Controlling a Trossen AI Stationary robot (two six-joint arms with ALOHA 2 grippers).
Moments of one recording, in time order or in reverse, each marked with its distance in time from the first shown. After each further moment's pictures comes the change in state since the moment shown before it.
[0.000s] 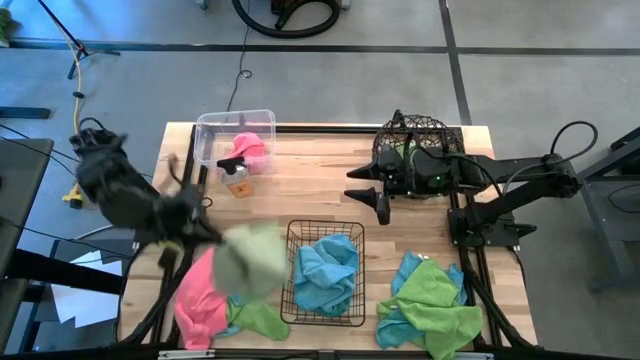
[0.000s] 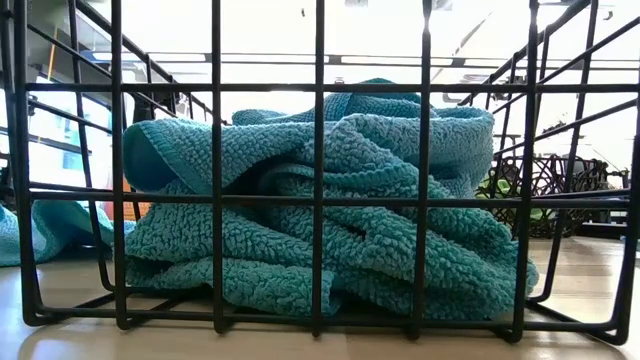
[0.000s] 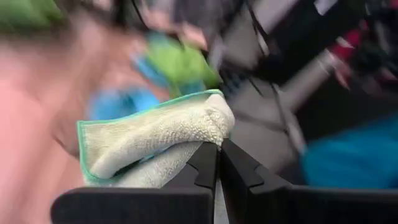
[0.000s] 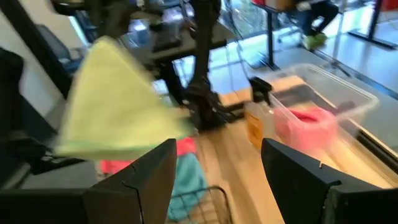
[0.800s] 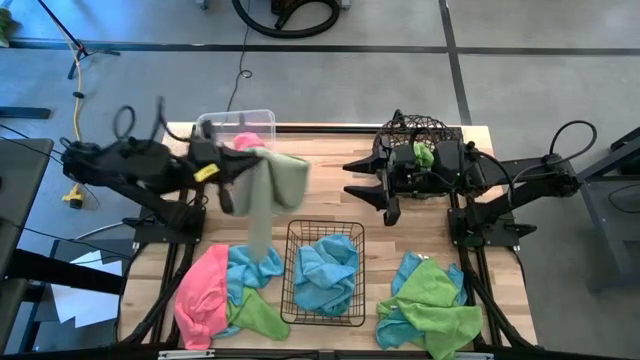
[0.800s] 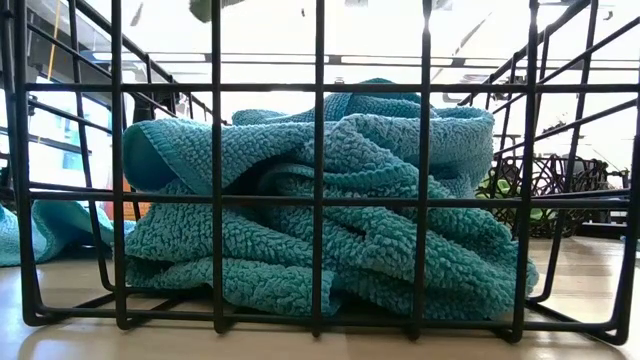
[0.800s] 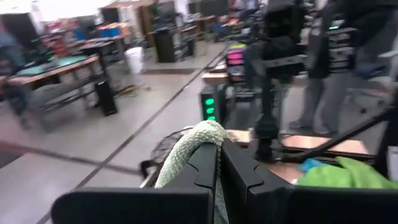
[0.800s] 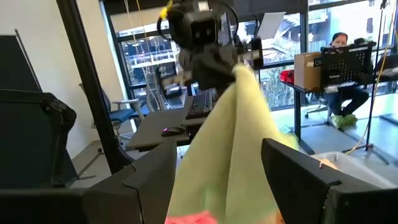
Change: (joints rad) left arm 0.422 0.031 -0.067 0.505 -0.229 0.785; right arm 0.025 0.000 0.000 0.326 -0.053 -0.142
